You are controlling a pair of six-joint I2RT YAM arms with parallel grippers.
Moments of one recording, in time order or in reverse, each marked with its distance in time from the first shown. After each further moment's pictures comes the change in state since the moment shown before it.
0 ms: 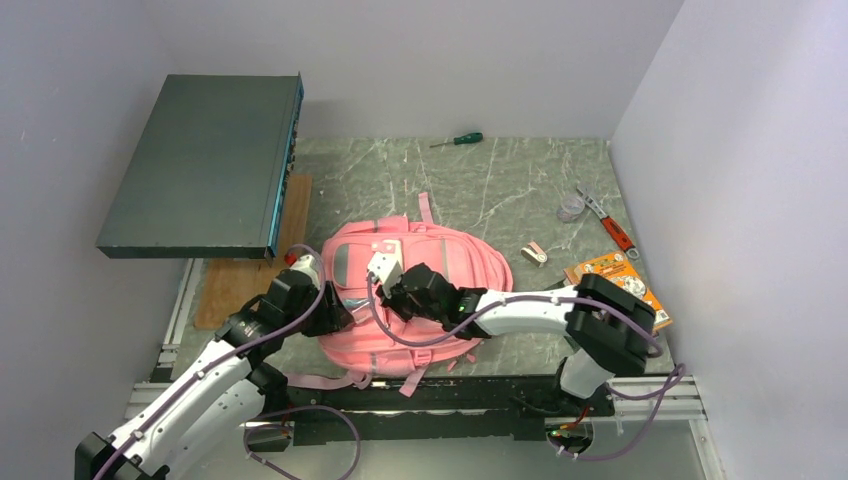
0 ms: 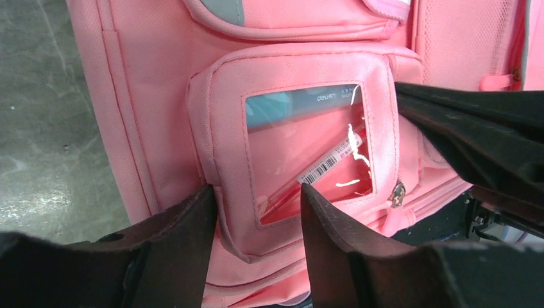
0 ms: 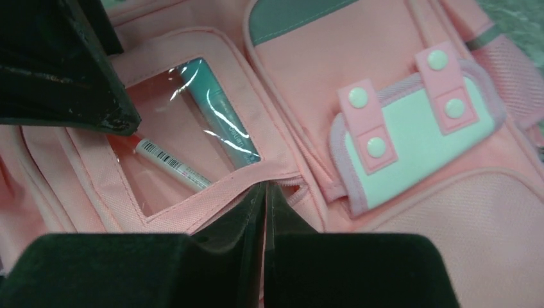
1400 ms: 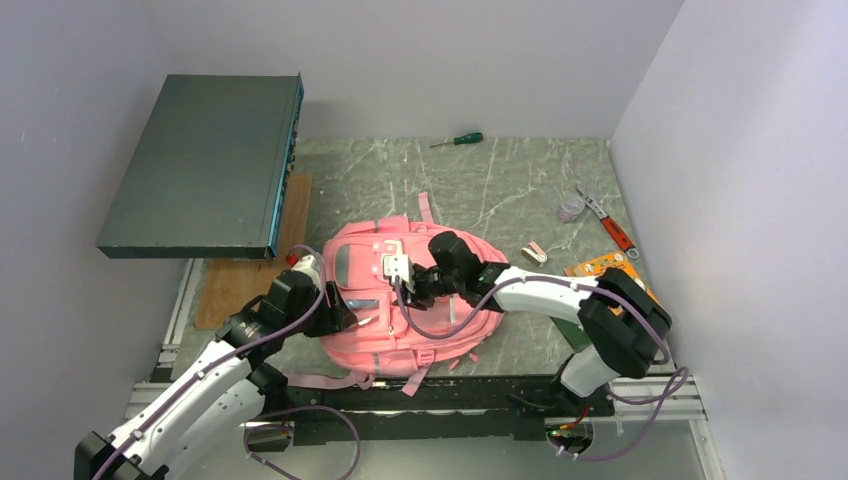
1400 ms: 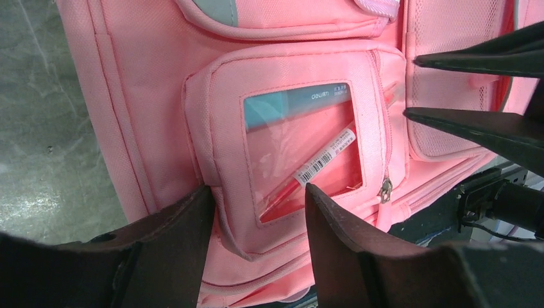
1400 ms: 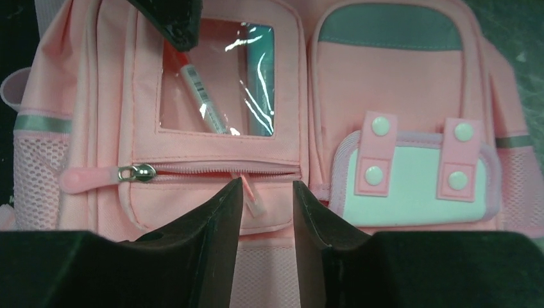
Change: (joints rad) left arm -0.010 -0.002 -0.005 0.017 0.018 -0.014; right arm -0.225 -0.086 0.002 -0.171 -0.584 -0.454
